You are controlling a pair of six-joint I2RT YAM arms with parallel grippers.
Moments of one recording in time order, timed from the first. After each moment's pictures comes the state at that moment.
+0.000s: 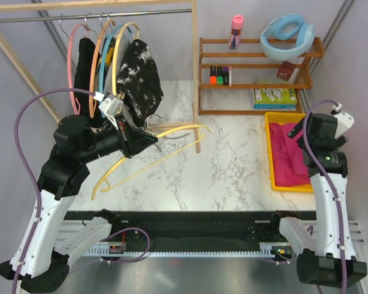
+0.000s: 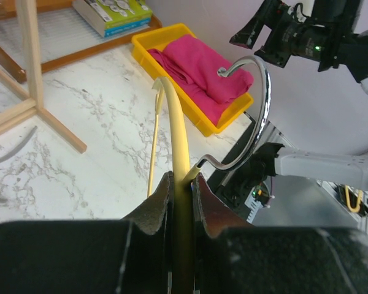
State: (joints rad) left arm -0.41 0.84 1.30 -0.63 0.60 -0.37; right arm -0.16 0.90 1.06 -0.78 0.41 0.52
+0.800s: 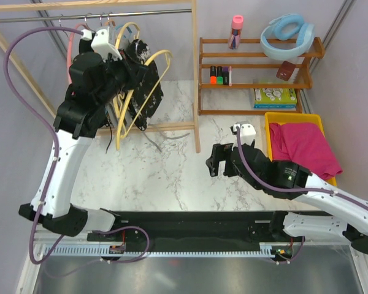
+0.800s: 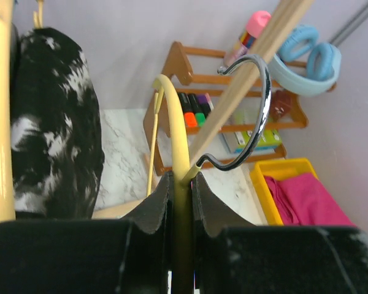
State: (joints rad) left arm -0.41 1.33 1.85 -0.61 0.00 -0.38; right arm 1.09 0.98 1.13 -0.77 0.51 0.69
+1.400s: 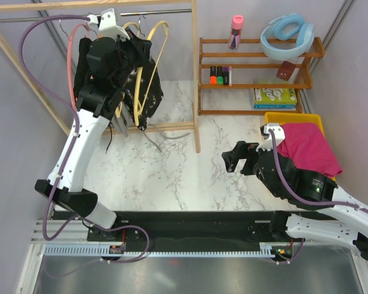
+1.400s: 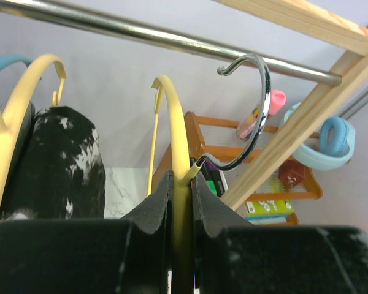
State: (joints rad) left arm -0.41 1.53 1.95 -0.35 -0.16 -0.39; right arm 1.10 0.77 1.06 -0.73 0.65 0.71
